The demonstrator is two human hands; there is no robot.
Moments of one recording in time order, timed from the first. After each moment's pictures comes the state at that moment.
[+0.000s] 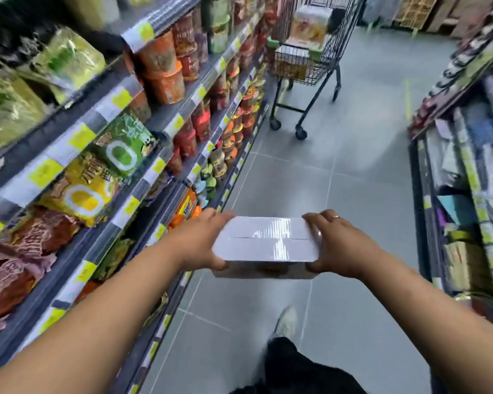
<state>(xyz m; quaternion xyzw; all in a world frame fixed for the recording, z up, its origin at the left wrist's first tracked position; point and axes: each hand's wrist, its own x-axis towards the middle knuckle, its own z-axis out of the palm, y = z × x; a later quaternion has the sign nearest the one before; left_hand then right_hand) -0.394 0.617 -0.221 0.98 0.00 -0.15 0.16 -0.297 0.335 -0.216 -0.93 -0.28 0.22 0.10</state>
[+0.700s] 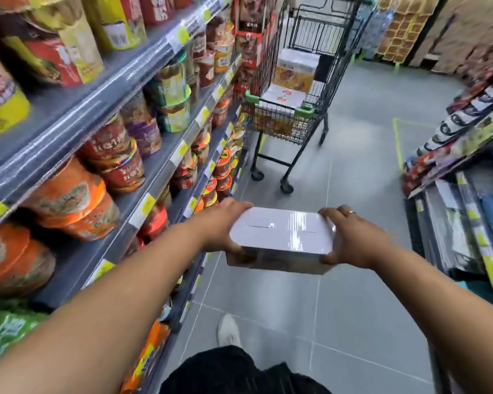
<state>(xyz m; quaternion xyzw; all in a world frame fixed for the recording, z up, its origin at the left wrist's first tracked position) 0.136 0.726 -0.225 0.97 -0.05 -0.17 0.17 0.198 0.428 -0.203 -0.96 -0.23 0.19 0.04</state>
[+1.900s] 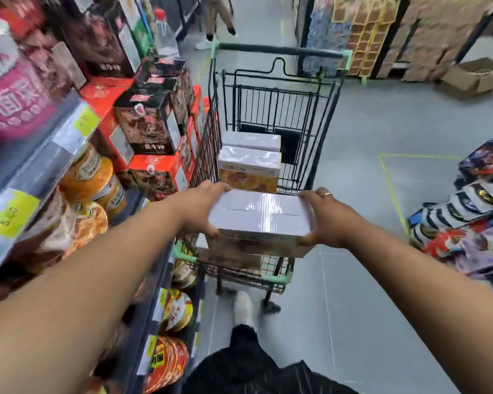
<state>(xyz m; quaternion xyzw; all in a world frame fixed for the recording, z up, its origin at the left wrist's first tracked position) 0.990 0.828 -0.195 0.97 -0.13 -0.21 0.06 0.997 0.528 -0.207 -0.96 -0.16 0.17 0.12</state>
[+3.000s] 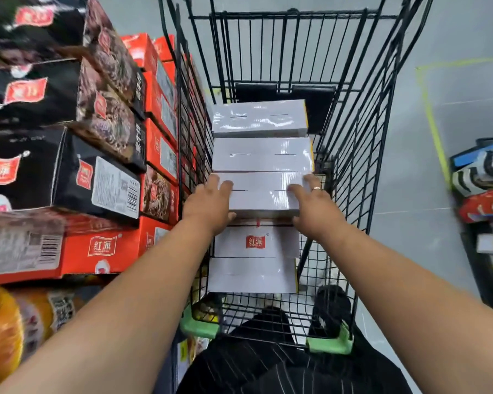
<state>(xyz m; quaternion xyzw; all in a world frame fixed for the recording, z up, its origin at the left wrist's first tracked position) 1.255 0.871 -0.374 0.97 -0.06 -0.25 0.01 1.240 0.638 -0.393 -0.96 -0.03 0.24 0.16</state>
